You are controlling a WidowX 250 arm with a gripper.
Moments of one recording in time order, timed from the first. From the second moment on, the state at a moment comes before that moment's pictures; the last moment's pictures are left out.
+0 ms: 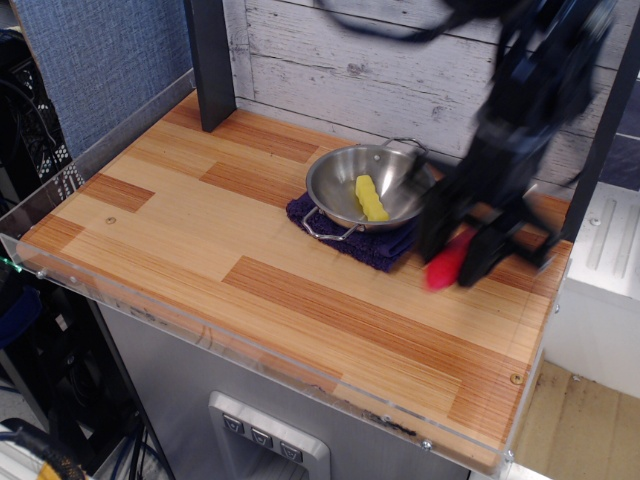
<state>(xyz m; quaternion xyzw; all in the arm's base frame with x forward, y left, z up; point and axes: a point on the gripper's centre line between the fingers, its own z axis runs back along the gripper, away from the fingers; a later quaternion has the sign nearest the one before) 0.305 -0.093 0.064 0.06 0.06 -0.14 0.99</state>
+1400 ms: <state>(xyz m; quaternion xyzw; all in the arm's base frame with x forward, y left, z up) 0.278 0.128 0.114 0.05 0.06 0.03 1.00</state>
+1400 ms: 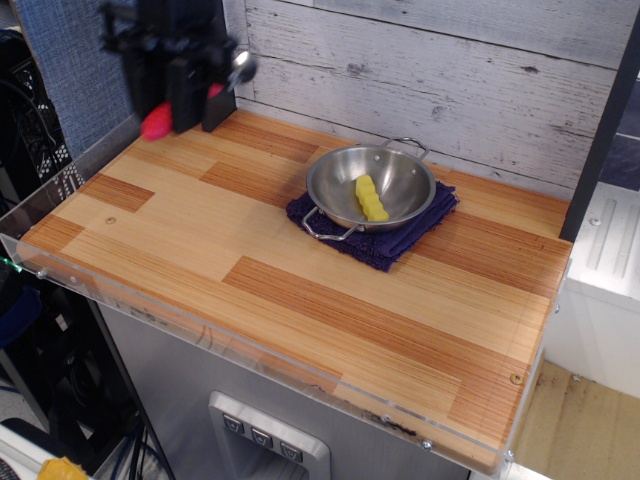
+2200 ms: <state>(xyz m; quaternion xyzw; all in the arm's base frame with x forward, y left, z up) 0.258 0.194 0.047 0.06 0.08 -0.02 0.99</state>
